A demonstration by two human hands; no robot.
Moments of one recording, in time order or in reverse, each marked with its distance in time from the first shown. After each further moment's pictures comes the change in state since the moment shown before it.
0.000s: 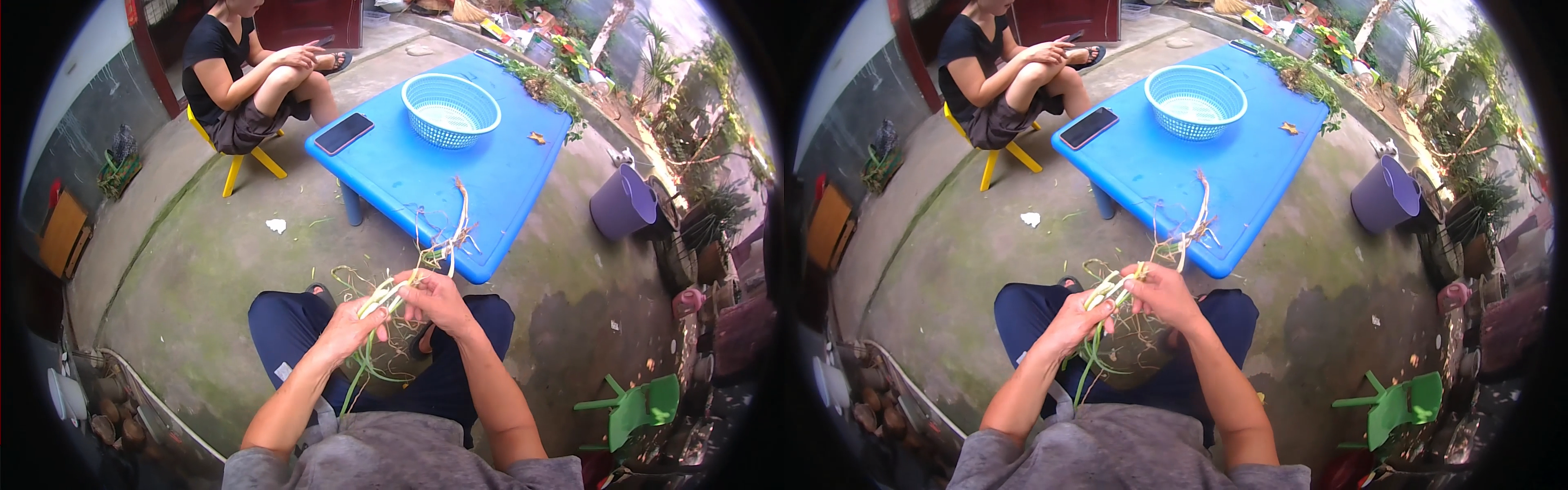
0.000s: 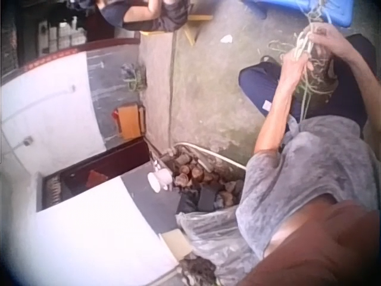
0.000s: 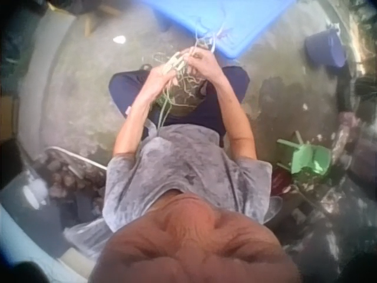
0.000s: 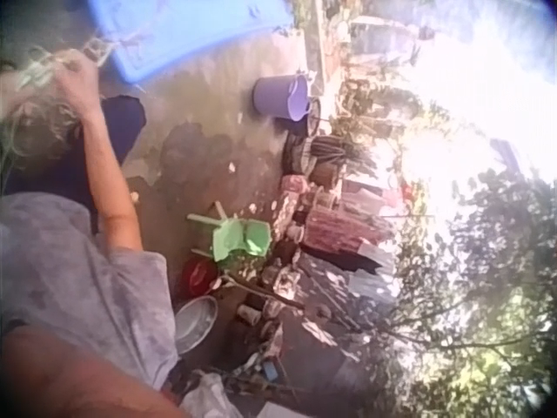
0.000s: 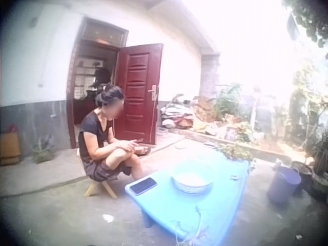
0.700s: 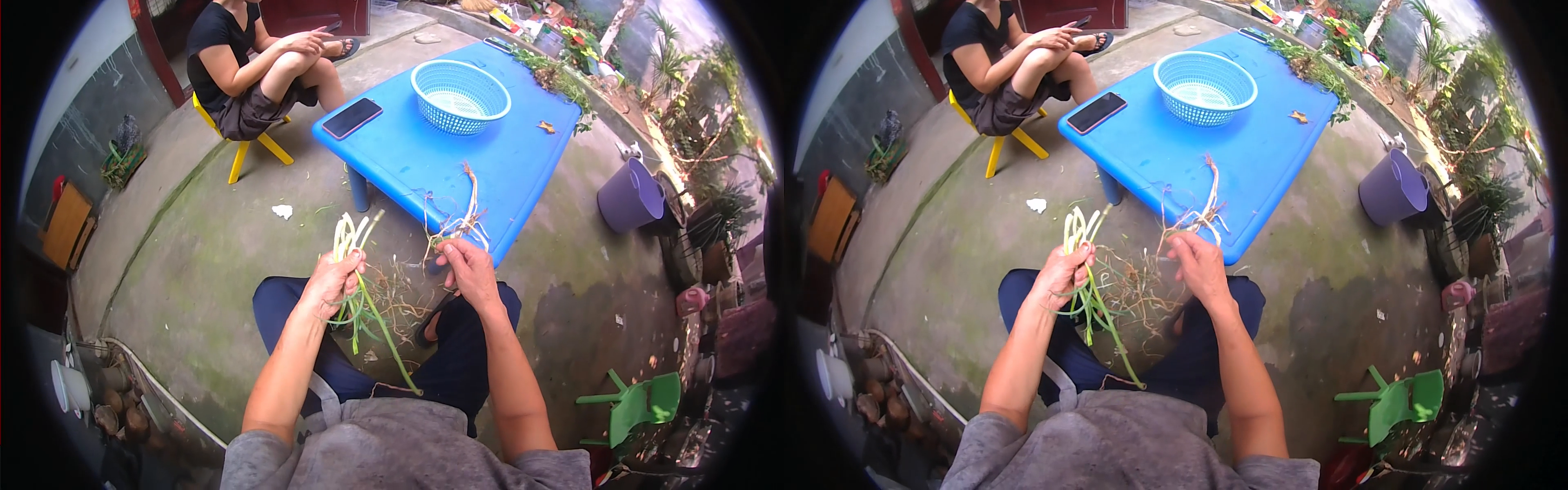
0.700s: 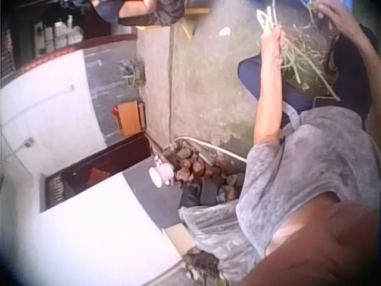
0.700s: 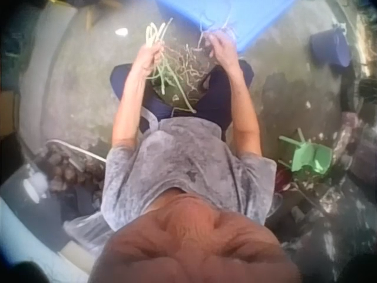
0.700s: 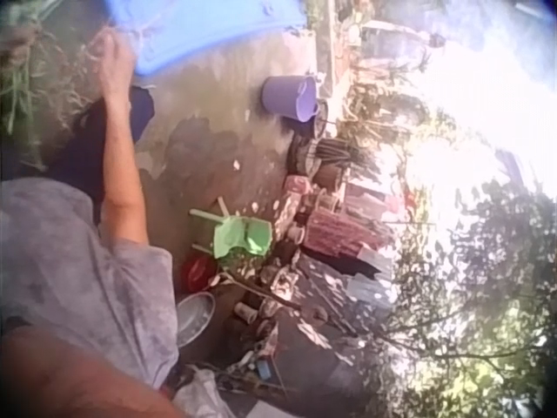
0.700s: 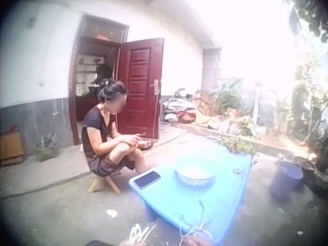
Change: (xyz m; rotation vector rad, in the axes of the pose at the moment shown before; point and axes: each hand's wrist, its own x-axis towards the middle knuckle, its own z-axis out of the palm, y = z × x) left_hand 0.042 -0.004 -0.046 -0.463 0.132 0.018; right_hand 0.005 0.003 -0.032 -0.336 0.346 -0.192
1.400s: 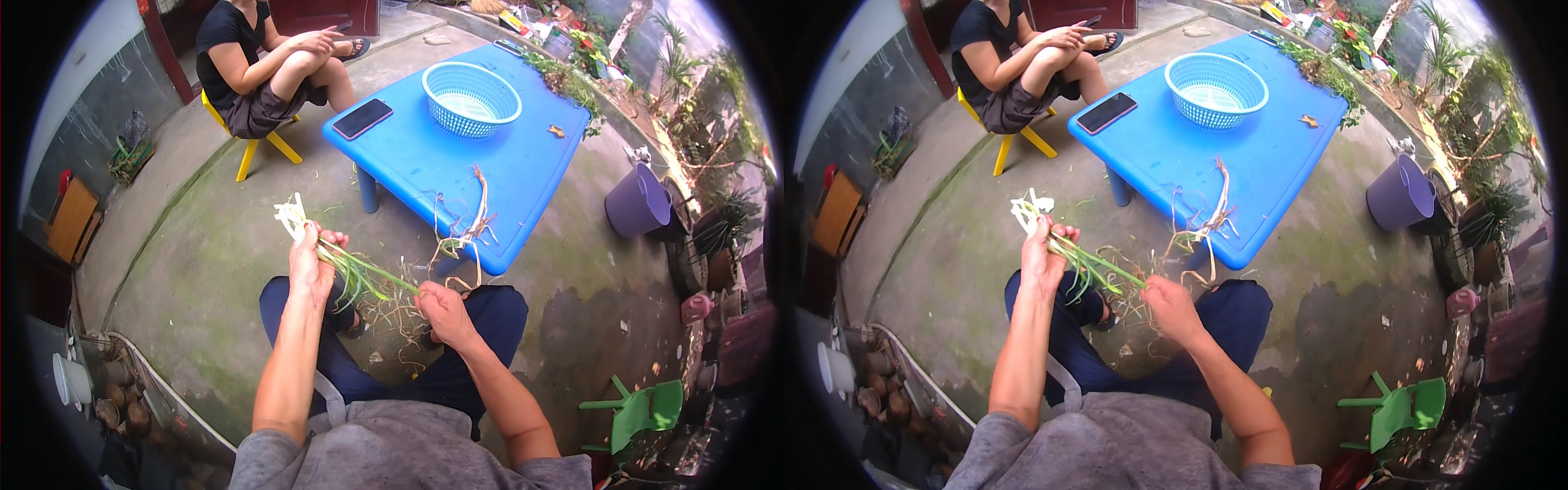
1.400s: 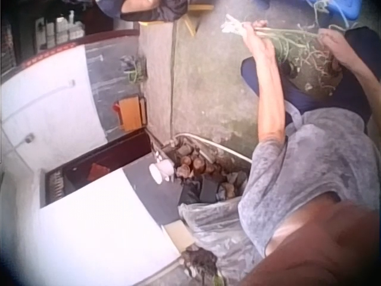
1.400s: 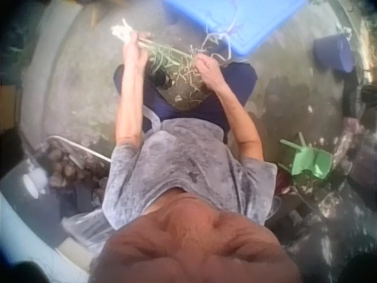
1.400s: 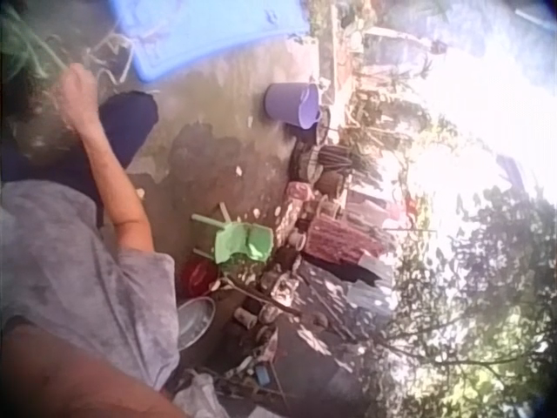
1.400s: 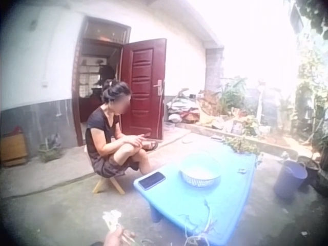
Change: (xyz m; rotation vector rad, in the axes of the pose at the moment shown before) left_hand 0.011 0.024 -0.006 -0.479 0.327 0.379; right_hand -0.044 0.013 0.048 0.012 -0.331 0.033
